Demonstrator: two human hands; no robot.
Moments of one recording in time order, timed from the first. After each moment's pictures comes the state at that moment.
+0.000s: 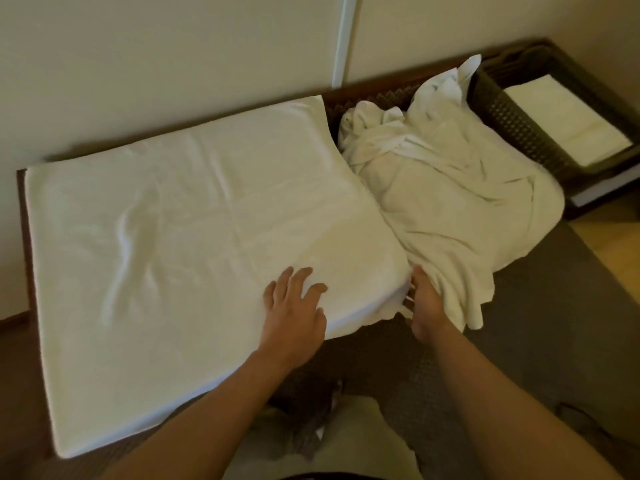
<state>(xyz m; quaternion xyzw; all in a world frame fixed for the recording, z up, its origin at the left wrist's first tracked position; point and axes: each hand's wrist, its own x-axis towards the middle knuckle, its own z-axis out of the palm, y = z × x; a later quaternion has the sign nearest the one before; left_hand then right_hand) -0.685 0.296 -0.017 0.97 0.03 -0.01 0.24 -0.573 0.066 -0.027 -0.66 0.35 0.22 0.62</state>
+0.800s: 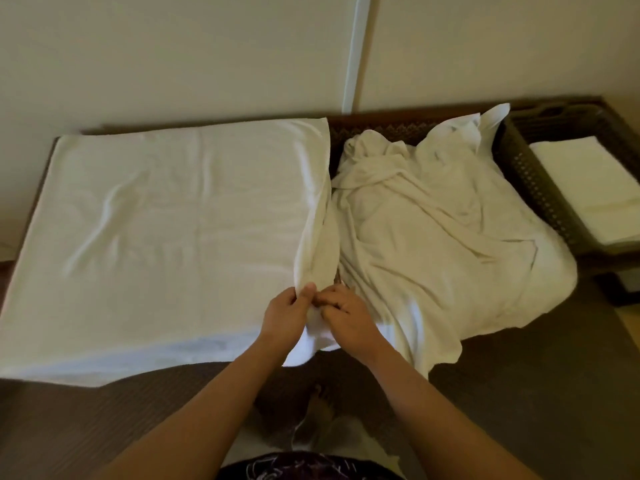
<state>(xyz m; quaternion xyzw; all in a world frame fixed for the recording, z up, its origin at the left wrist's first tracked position) -0.609 0.155 0.020 0.67 0.42 -0.03 0.60 -0.537 0.035 0.014 -0.78 -0.23 0.30 0.49</state>
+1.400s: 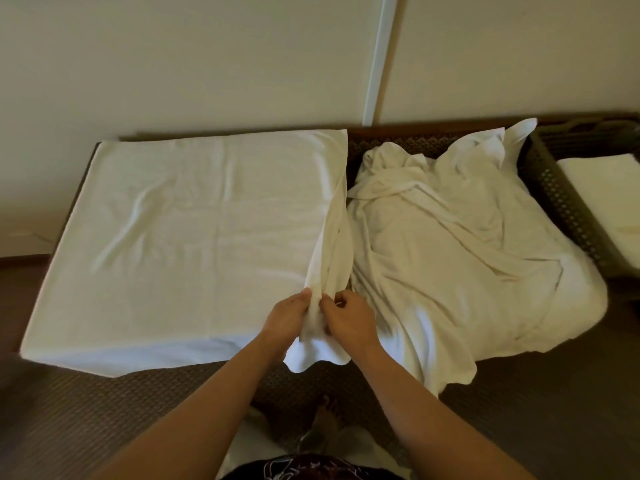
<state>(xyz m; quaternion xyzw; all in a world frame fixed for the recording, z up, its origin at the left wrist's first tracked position) -0.607 0.169 0.016 0.58 0.47 -0.06 0.67 -0.530 0.059 0.005 -0.84 -0.07 0.30 0.44</state>
